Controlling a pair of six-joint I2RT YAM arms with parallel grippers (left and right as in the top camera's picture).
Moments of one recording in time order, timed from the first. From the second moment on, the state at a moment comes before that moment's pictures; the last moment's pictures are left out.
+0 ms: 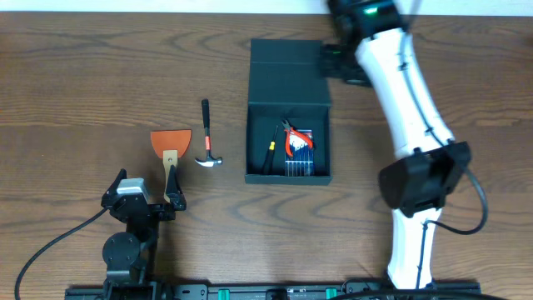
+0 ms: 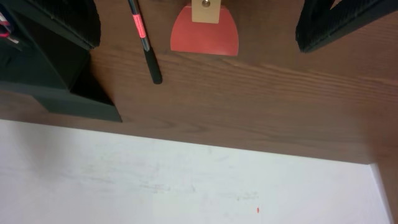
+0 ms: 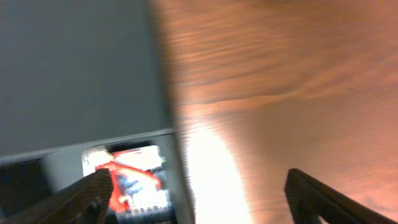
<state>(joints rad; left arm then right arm) -0.02 0.01 0.02 -0.12 -0.03 -0.11 0.23 2.21 2.35 -1.53 0.12 0.46</state>
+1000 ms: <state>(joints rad) -0.02 0.01 0.02 -0.11 -0.03 -0.15 0.01 2.21 2.35 -1.57 0.13 0.45</state>
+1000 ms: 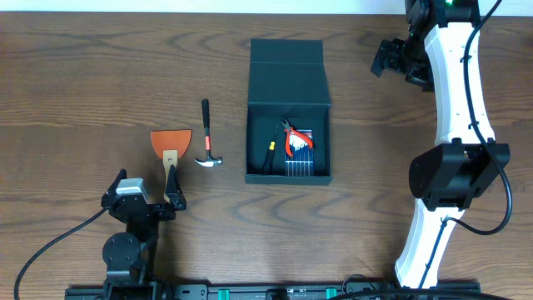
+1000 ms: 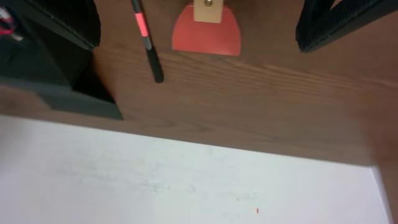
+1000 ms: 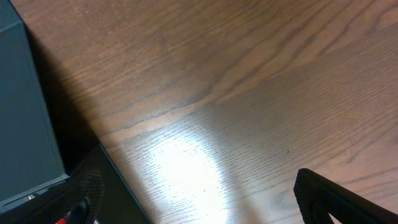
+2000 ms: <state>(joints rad) -0.02 1.54 1.22 -0.94 0.18 -0.20 0.01 2.21 2.35 -1.57 0.13 0.45</state>
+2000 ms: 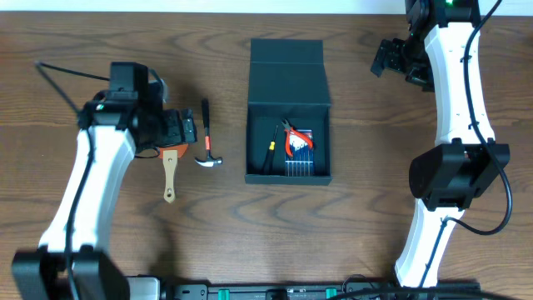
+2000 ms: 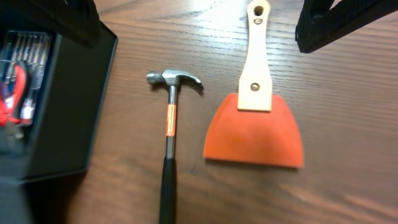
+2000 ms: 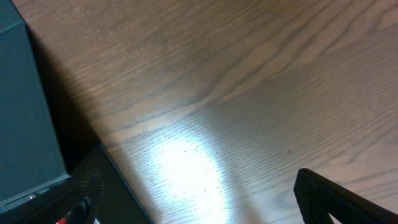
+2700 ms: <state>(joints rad) -0.24 1.64 1.22 -0.91 0.17 -0.22 0.01 2.21 2.35 -1.57 0.13 0.45</state>
